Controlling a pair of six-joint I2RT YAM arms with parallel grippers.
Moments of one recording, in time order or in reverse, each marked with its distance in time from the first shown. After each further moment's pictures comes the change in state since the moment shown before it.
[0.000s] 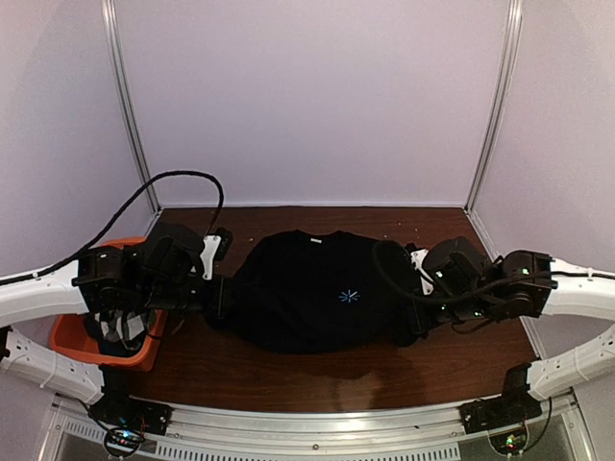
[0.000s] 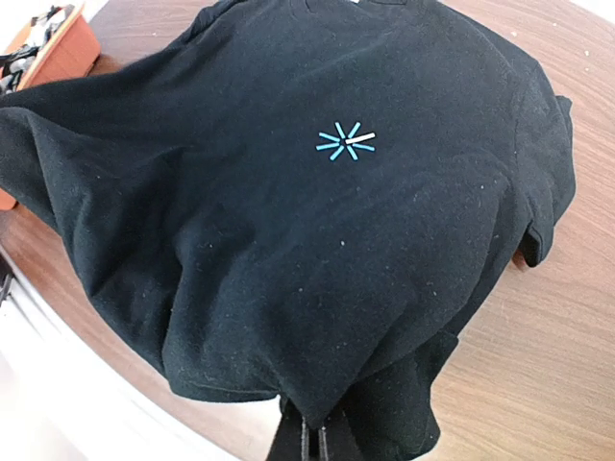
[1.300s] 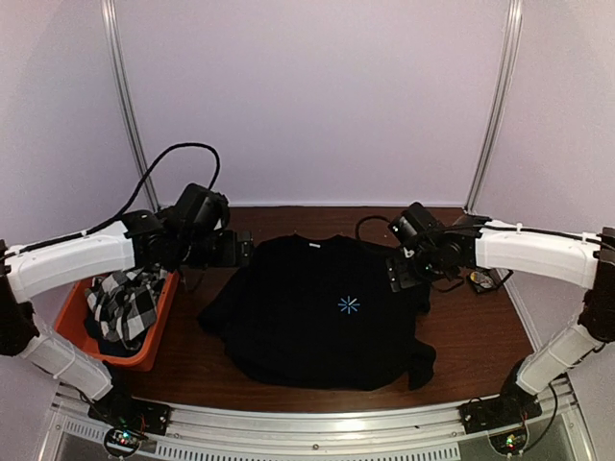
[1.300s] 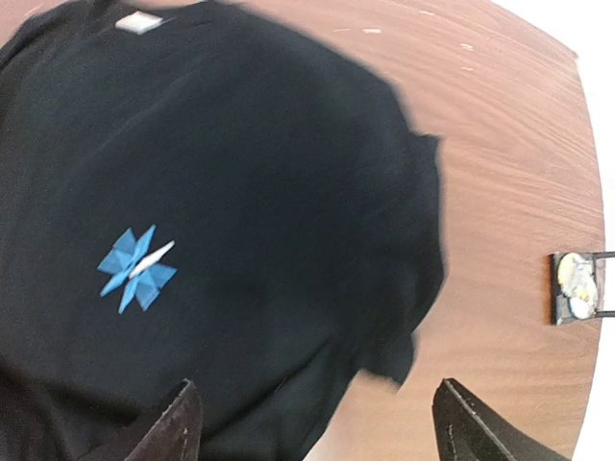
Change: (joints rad) left arm 0.261 0.241 0.140 0.047 -0.134 0.057; right arm -0.299 0.380 0.191 0.007 0.134 -0.174
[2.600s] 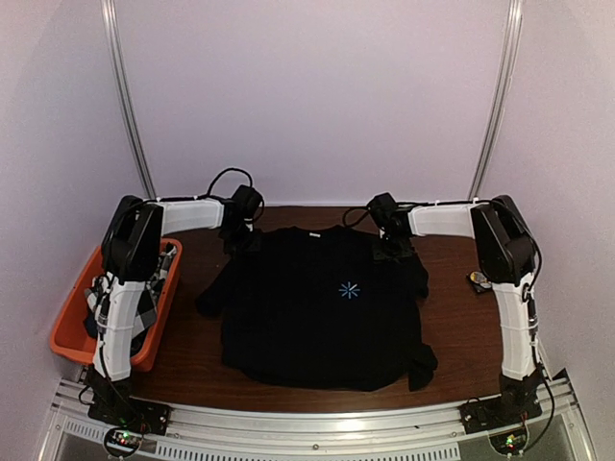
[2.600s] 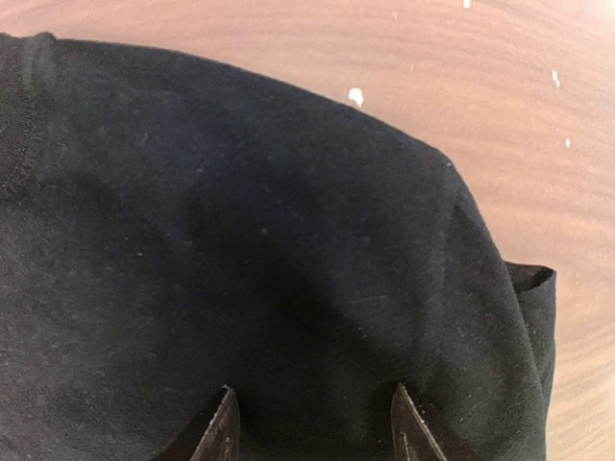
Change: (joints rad) left arm 0.322 0.961 0.698 -0.068 0.192 0.153; right arm -0.314 0.754 0.535 0.174 -0.117 -0.061
